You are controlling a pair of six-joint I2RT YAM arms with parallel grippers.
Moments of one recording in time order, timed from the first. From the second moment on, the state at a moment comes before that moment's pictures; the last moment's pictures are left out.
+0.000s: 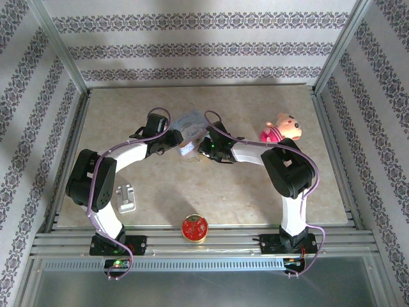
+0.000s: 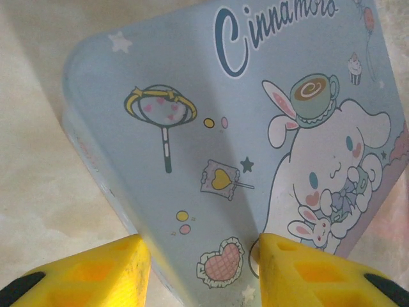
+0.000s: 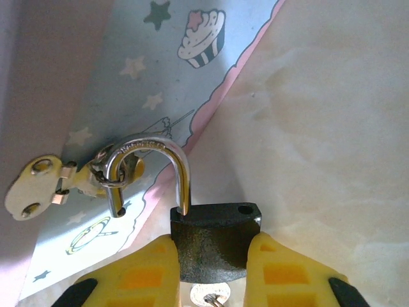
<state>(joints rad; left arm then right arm) -0.32 1.74 1.03 -0.12 0.17 -0.74 0.60 1.96 1.16 -0.06 -0.17 1.01</state>
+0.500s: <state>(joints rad) -0.31 1.73 1.00 -0.09 0.19 -0.74 0.57 1.97 1.16 0.07 -0.16 1.08</state>
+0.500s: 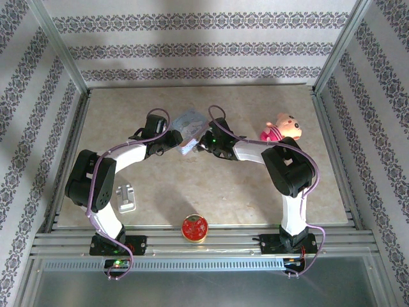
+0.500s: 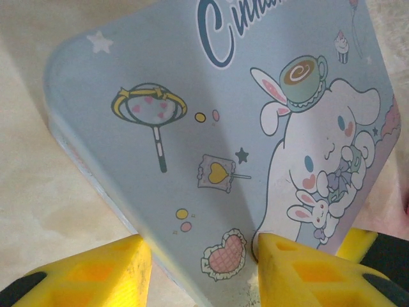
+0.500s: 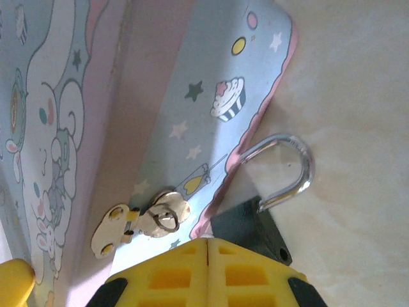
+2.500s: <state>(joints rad) -0.15 1.94 1.31 -0.21 0.23 -0.71 0.45 2.30 1.85 -0.33 -0.24 0.55</state>
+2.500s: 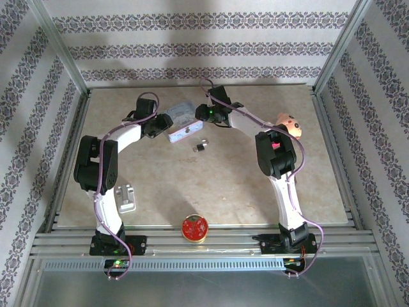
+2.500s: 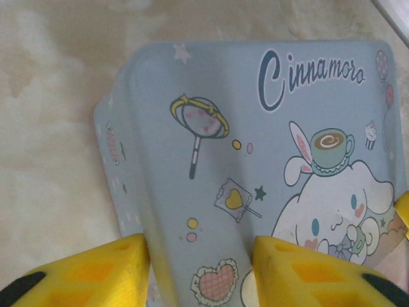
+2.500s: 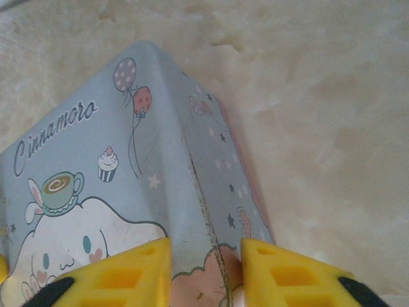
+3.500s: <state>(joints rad) -0.09 1.91 1.35 -0.26 0.22 -0.68 0.50 2.01 1.54 -0.35 -0.13 0.57</state>
